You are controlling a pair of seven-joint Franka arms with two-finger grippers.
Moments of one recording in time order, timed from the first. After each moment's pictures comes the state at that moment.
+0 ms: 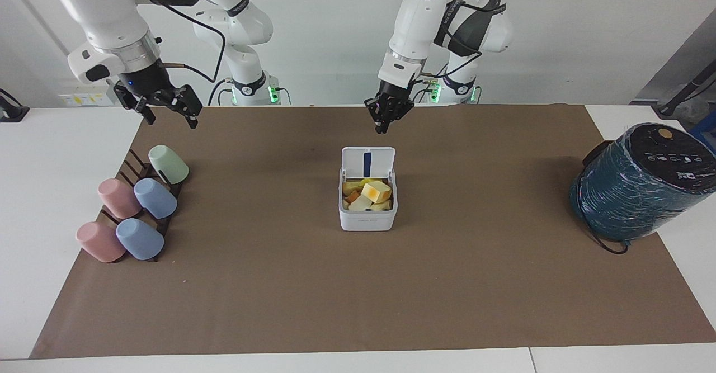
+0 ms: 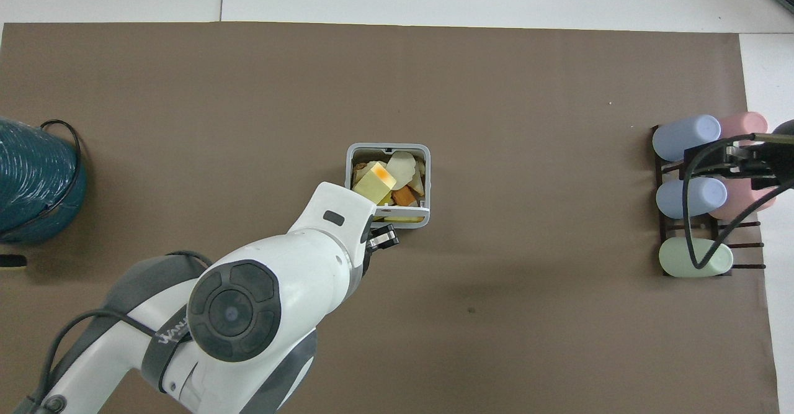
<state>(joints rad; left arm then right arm) -0.66 -0.10 -0.05 -2.09 -0.11 2.29 -0.96 -0.04 -0.04 0.03 -1.64 -0.01 1.59 0.15</state>
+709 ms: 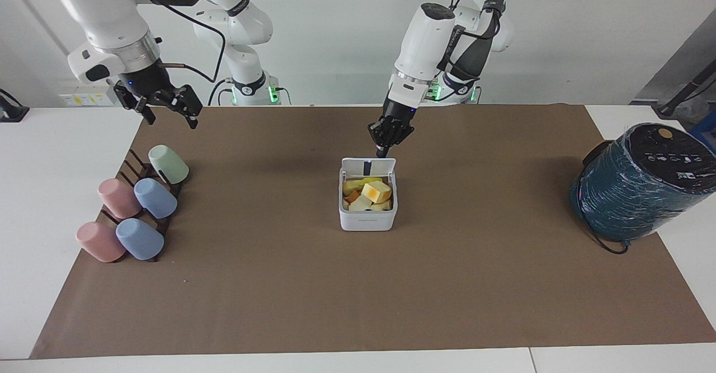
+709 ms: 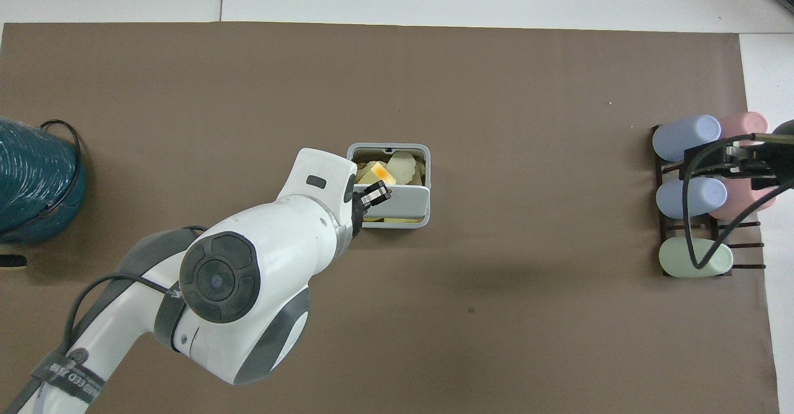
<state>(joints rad) -0.62 -0.02 -0.03 -2.08 -0.12 2.50 -0.98 -0.04 -0.04 0.03 -1.64 -0.01 1.59 0.15</state>
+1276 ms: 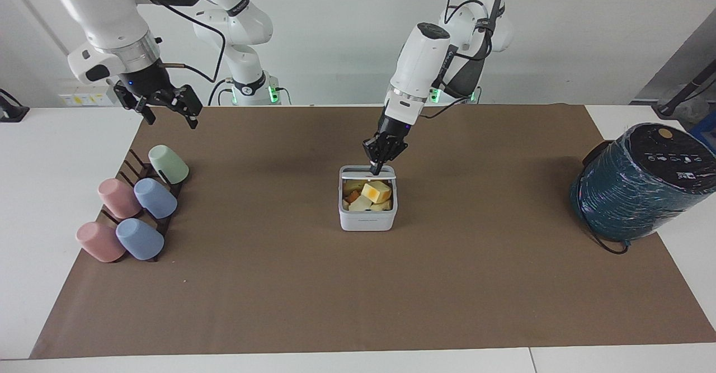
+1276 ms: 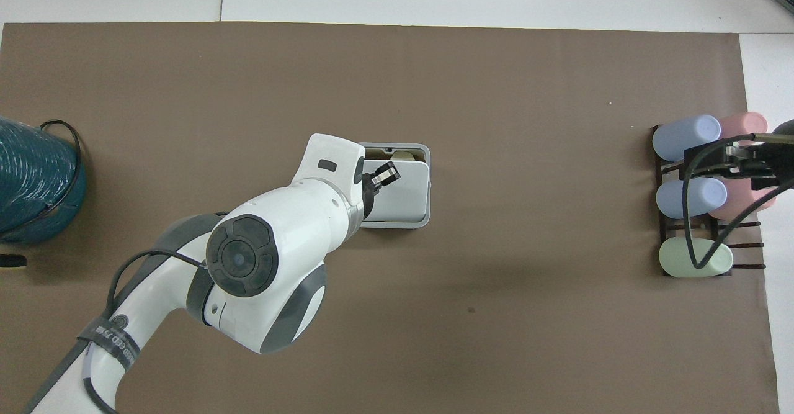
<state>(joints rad) -0.62 0.08 -0.03 -2.04 -0.14 2.62 -0.98 -0.04 -0.04 0.03 -1.64 -0.01 1.59 0.15</state>
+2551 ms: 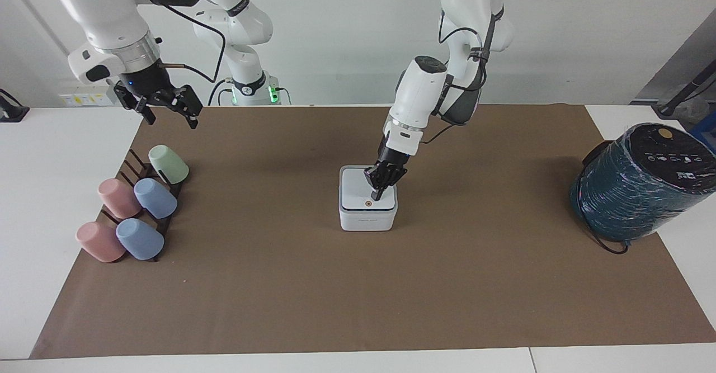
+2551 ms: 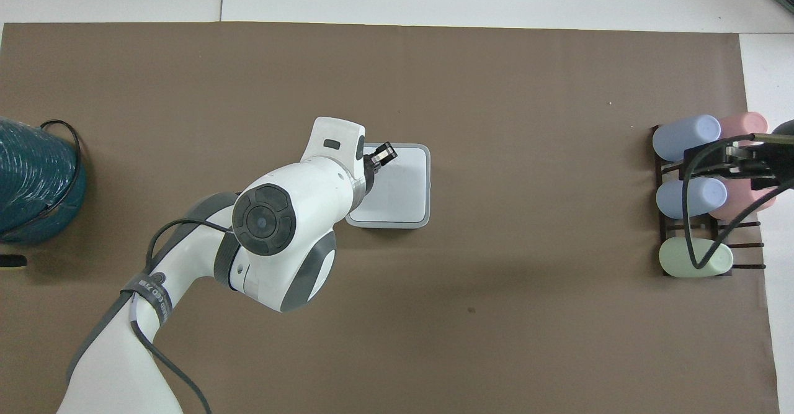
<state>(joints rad) -0.60 0.23 -0.03 -1.99 -0.14 2.72 -0.98 -0.04 -0.04 0.03 -1.64 -0.01 1.59 0.15</state>
